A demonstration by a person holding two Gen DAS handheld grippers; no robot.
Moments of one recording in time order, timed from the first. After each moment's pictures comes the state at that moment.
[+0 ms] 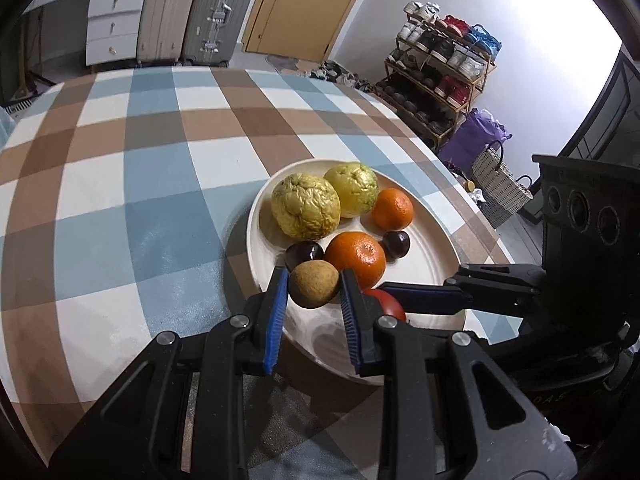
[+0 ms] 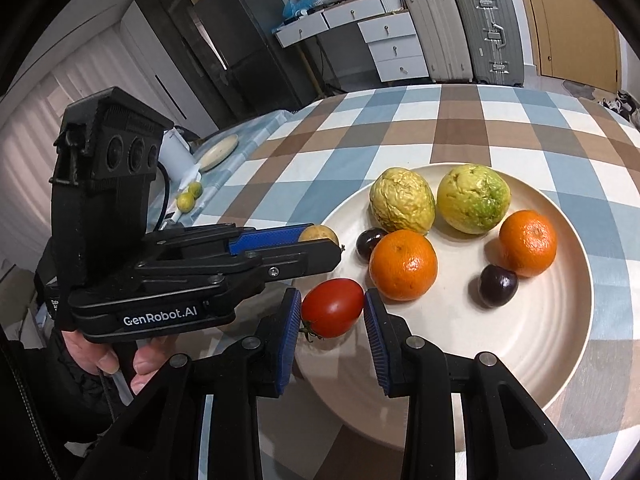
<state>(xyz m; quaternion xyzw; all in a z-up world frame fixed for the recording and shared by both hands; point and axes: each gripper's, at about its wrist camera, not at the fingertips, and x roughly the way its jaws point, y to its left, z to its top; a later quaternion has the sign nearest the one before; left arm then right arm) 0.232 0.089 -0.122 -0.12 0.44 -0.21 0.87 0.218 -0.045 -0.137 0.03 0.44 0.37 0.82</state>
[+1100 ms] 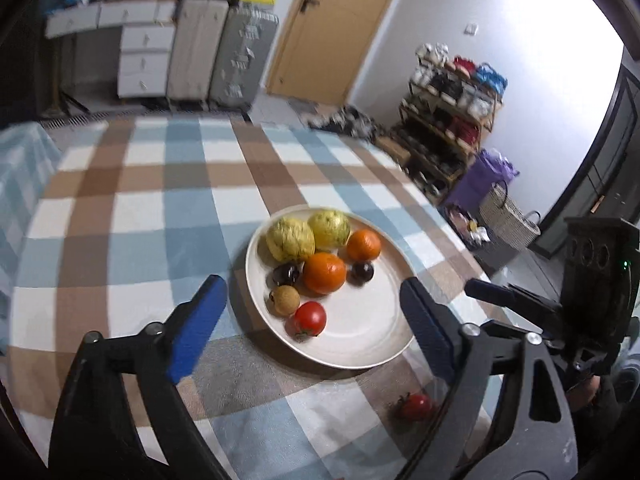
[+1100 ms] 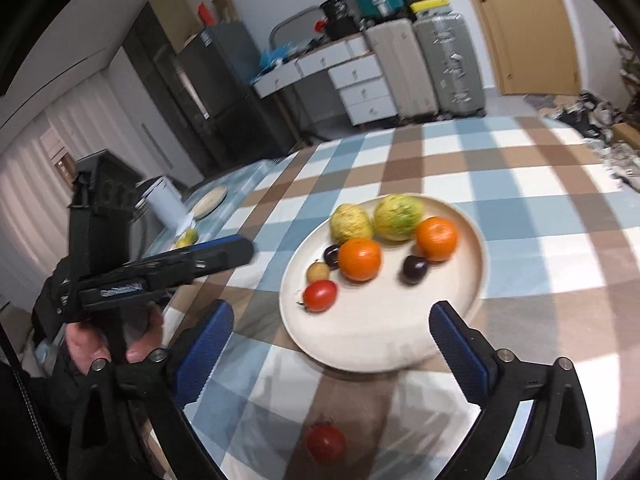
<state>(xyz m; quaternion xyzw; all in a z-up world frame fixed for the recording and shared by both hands) 0.156 0.084 -0.046 -0.12 0.35 -0.15 0.92 0.162 -0.129 -0.094 0.09 0.36 0.32 0.87</state>
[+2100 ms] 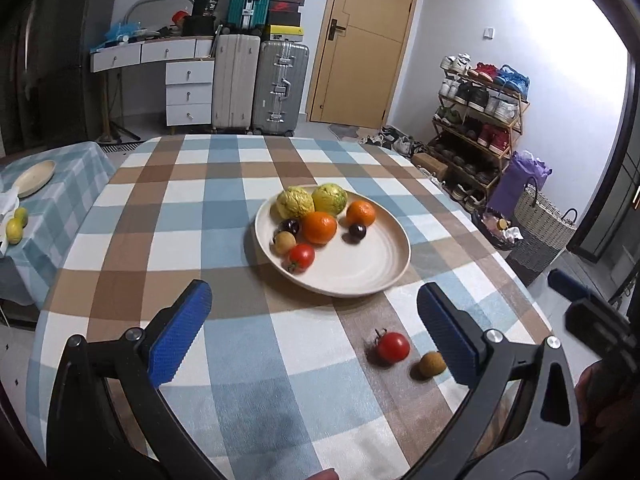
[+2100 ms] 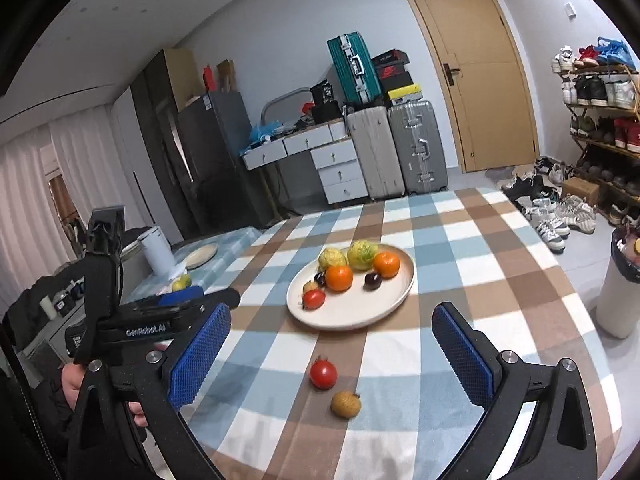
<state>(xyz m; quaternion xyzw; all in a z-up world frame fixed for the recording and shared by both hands) 0.036 0.030 -0.044 -0.08 0.33 -0.06 0.94 0.021 -0.188 -0.070 0.09 0.24 0.27 0.93</state>
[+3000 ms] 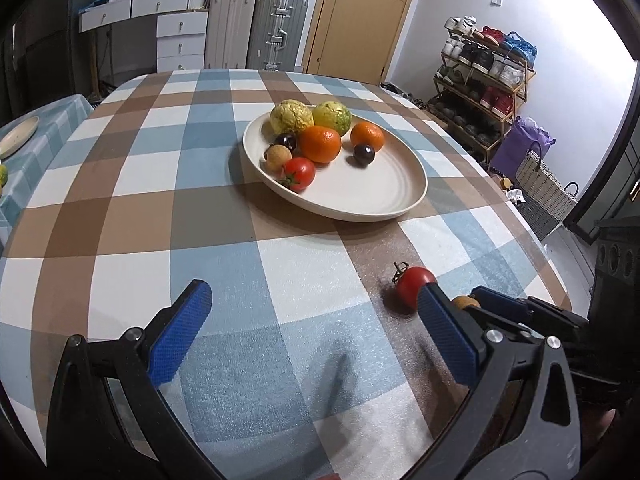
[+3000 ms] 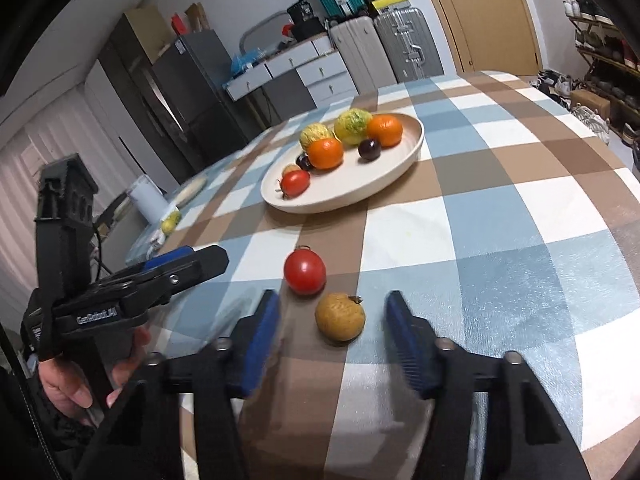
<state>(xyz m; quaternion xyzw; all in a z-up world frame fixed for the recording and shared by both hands) 0.058 0.026 -0.118 -0.09 0.40 -0.07 0.91 0.063 -0.156 -0.170 0.11 0.39 0.27 0.87</state>
